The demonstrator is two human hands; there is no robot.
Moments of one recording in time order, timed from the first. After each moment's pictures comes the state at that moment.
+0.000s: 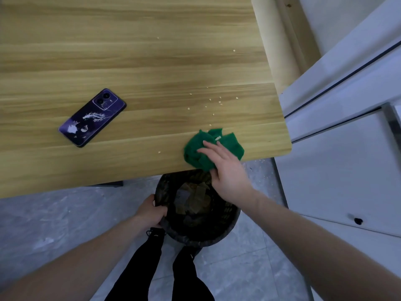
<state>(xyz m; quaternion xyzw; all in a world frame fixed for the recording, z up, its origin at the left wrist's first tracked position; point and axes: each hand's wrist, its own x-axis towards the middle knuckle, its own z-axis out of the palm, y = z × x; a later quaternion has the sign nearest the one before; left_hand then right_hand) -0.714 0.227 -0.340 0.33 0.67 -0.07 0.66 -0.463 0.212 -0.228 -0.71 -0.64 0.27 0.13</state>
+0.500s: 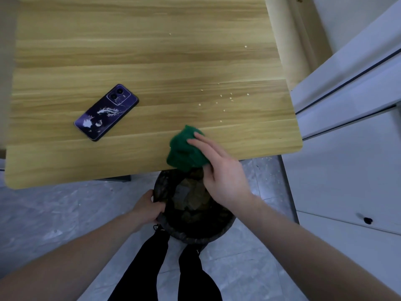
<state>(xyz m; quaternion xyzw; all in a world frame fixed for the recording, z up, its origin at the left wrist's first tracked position) -0.751 0.234 -0.335 0.32 0.67 -0.06 0.67 -0.517 0.215 -0.183 -0.67 -0.65 0.26 0.25</state>
